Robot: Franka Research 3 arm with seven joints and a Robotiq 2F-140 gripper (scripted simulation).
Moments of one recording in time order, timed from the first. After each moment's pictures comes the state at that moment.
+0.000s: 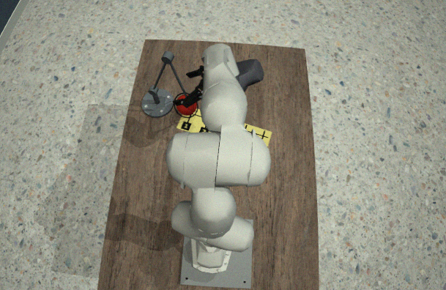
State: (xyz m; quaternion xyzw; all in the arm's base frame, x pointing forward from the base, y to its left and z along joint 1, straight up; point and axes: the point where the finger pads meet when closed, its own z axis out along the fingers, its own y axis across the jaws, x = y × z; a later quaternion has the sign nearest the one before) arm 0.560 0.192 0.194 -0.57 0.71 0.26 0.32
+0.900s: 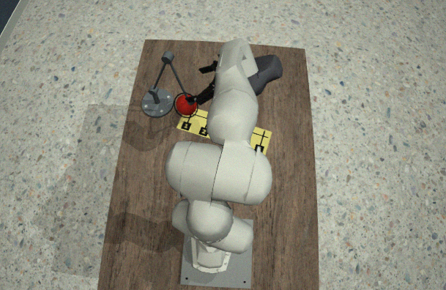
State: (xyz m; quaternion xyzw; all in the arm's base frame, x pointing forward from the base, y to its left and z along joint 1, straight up) arm 0.552 0.134 0.243 -0.57 0.71 0.25 0.33
